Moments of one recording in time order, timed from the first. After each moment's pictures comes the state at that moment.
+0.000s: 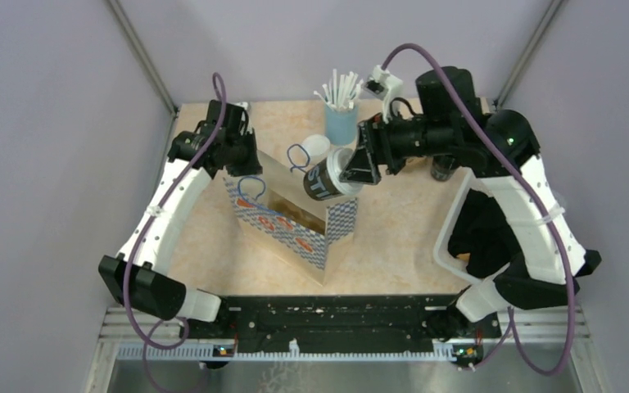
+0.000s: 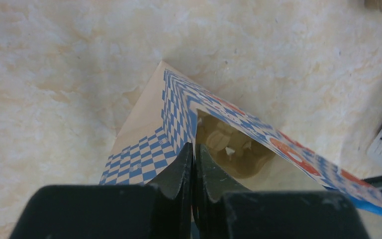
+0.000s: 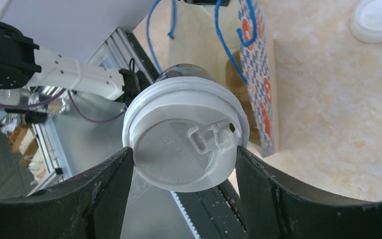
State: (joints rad) left arm -0.31 1.42 1.58 -1.03 0.01 -0.40; right arm 0.71 1.47 2.16 -1.24 -0.43 0.23
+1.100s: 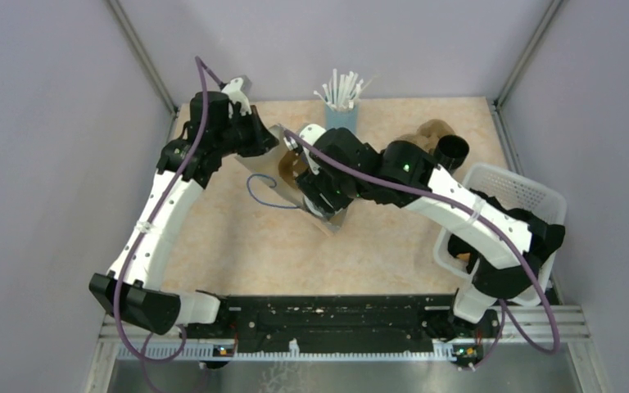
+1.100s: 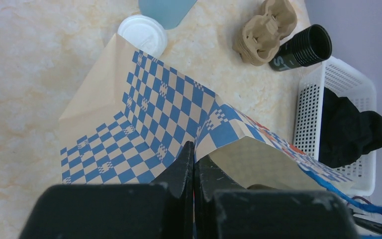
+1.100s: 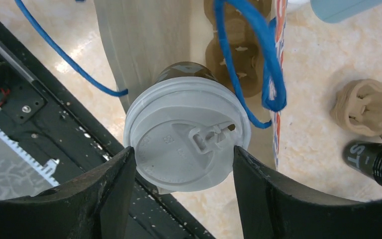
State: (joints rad) left arm -0.31 1.32 1.53 -0.70 0.25 -0.41; right arm 1.15 1.68 2.14 -1.29 0.29 0.15
